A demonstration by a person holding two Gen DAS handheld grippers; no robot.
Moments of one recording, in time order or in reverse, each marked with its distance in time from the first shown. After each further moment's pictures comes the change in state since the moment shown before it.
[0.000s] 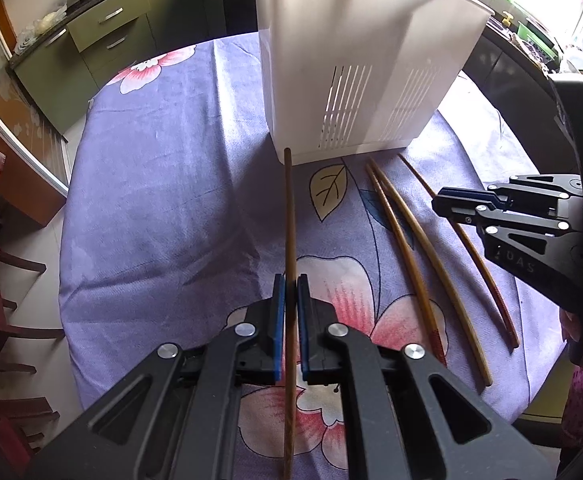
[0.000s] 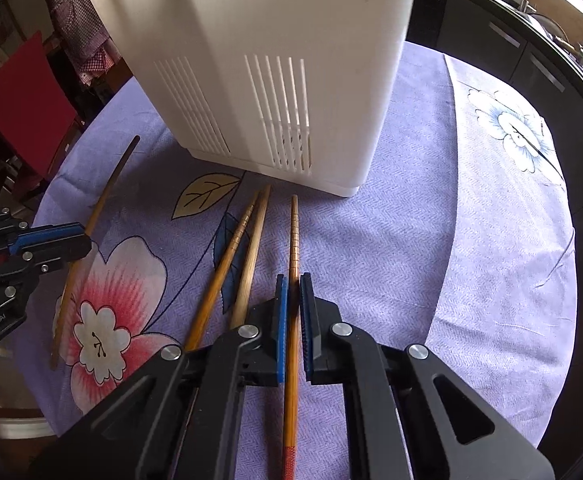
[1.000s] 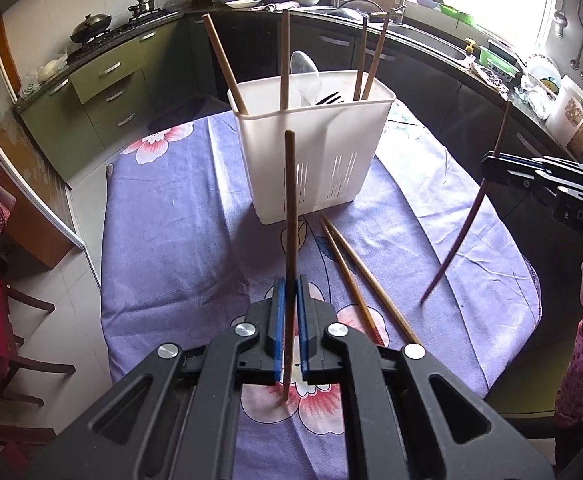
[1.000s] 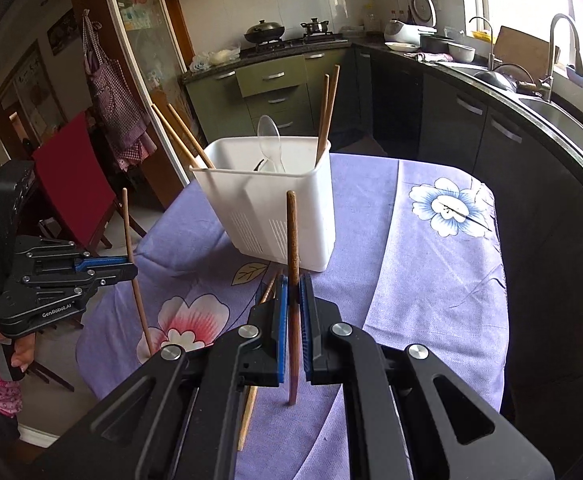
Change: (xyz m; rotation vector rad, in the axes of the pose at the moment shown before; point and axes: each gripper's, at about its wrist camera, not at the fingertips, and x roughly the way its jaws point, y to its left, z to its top) left arm -0.099 -0.021 -0.005 0.066 -0.177 -0.014; right arm -0.169 -0.025 -0.027 0.034 -0.349 0.079
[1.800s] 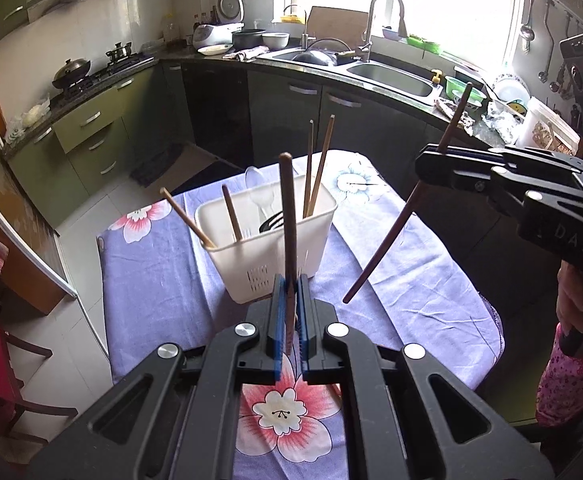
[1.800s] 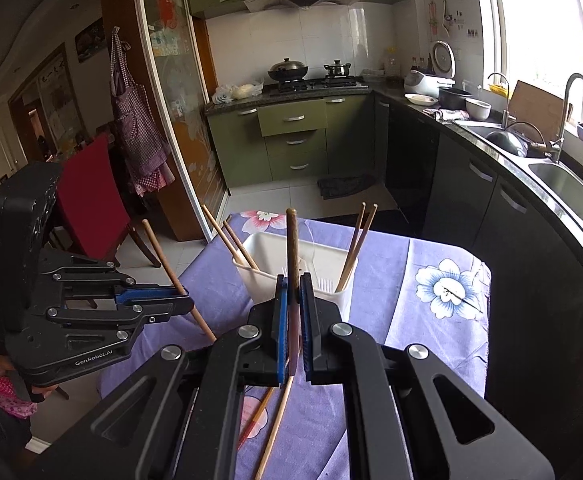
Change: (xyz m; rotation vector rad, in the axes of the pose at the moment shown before) left arm -0.059 -0.030 0.071 0.076 -0.133 -0.057; right arm -0.064 0.038 0.090 -0.099 -0.124 0.016
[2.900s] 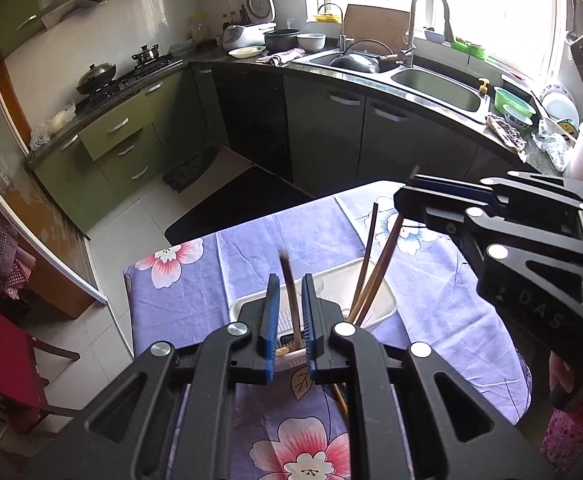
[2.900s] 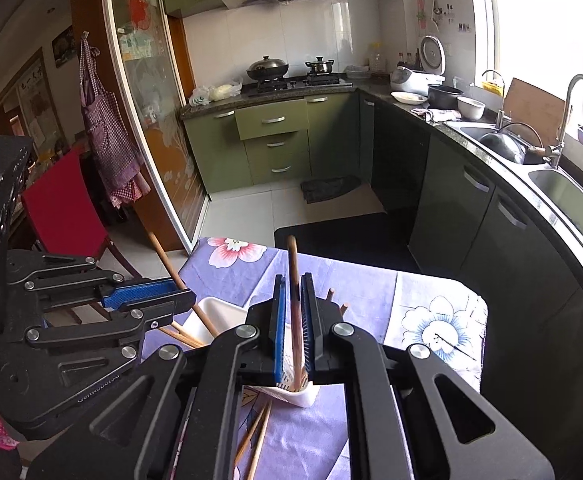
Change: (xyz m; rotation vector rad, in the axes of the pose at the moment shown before) left arm 0.054 0.018 0.089 -0.029 0.033 0.140; right arm 0.092 -0.048 0.077 0.048 0.045 -0.048
